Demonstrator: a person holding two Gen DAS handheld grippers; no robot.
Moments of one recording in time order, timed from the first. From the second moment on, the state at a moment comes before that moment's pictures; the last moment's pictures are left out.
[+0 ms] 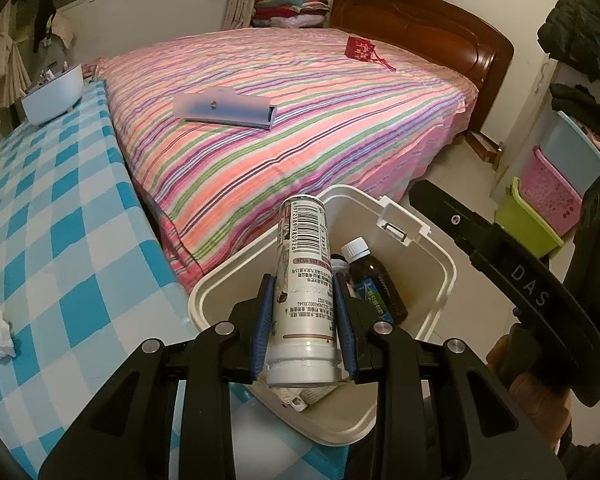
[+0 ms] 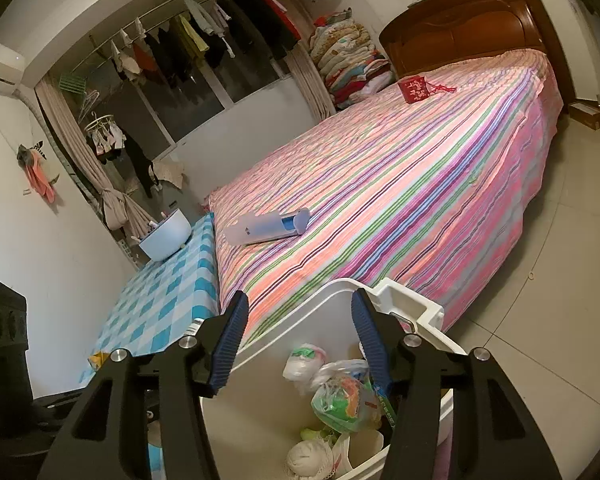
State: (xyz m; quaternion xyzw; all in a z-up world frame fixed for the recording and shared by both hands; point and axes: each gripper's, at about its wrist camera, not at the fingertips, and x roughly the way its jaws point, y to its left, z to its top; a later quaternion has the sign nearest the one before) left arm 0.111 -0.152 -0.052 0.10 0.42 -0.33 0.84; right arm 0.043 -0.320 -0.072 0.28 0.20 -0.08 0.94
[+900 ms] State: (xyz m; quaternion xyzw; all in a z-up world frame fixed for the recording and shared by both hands) left arm 0.127 -0.095 -0.040 0.10 0.39 -0.25 0.88; right arm 0.051 -0.303 -0.072 0.26 0.21 -0.06 0.94
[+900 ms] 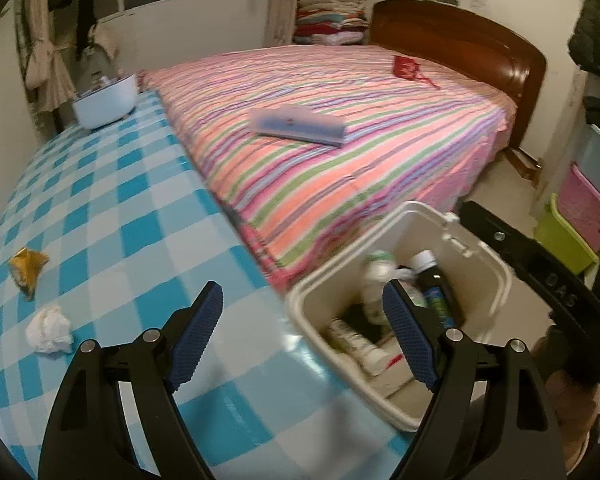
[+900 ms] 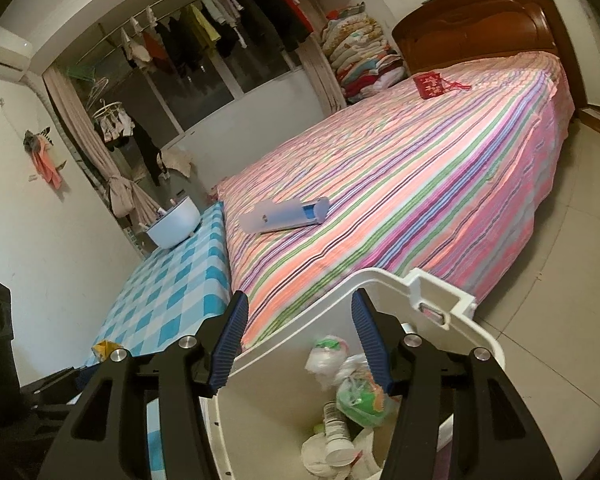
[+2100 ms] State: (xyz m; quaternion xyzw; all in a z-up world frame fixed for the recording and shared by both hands) left arm 0.163 0.109 -0.042 -0.02 0.39 -0.07 0.92; right arm 0.124 -0.152 -0.075 0.16 0.30 0.08 0.94
